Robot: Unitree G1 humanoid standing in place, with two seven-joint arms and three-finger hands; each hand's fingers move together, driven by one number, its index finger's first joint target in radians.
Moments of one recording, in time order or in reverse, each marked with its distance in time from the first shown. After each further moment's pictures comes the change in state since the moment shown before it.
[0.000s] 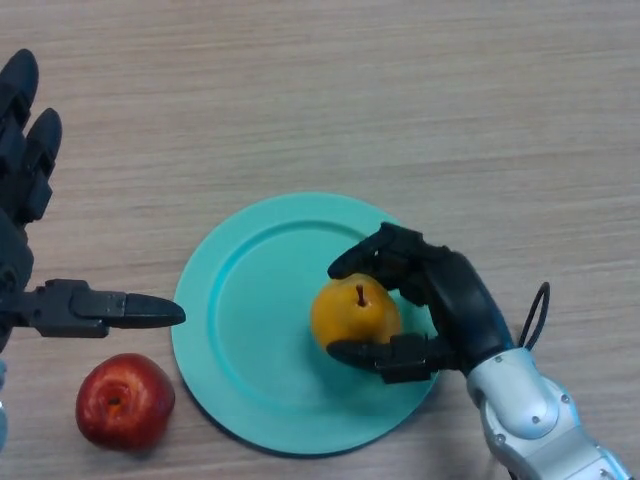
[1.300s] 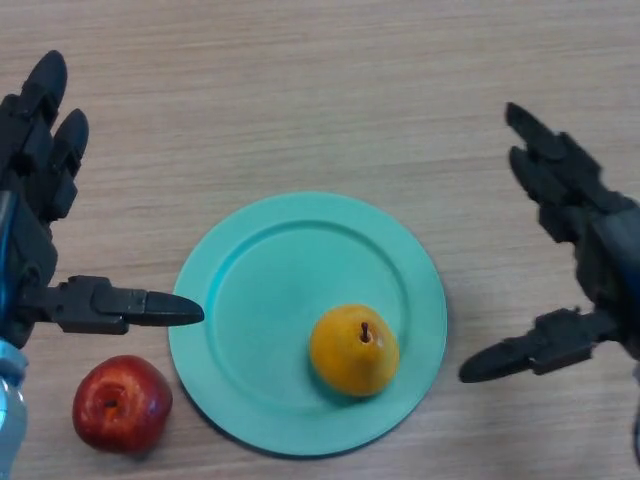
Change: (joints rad) left arm -0.022 -0.010 -0.044 0.030 0.000 0.000 0.012; right arm 0.180 -0.031 -0.463 -0.503 -0.008 0.076 0.372
